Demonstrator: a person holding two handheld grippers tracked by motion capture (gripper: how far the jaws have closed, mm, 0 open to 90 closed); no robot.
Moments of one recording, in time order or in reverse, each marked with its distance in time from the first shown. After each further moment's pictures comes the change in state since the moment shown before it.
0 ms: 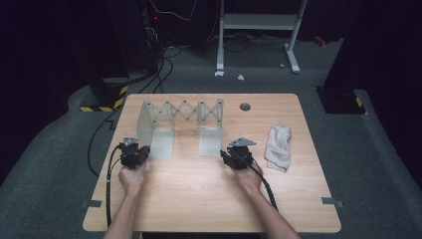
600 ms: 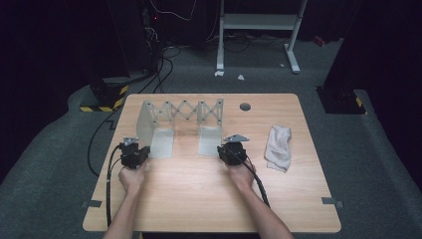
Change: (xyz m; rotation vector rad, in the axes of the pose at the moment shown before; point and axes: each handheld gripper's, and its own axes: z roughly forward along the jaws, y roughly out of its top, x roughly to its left) left arm 0.000 0.000 0.000 0.005 -0.014 -0.012; right arm 0.009 0.011 0.020 0.010 -0.045 0.056
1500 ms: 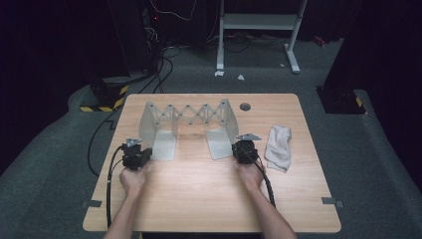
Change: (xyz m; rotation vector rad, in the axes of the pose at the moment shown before) left arm -0.011 -0.002 -0.004 0.027 -0.023 0.044; right arm -0.033 -0.006 -0.014 0.025 -0.110 0.080
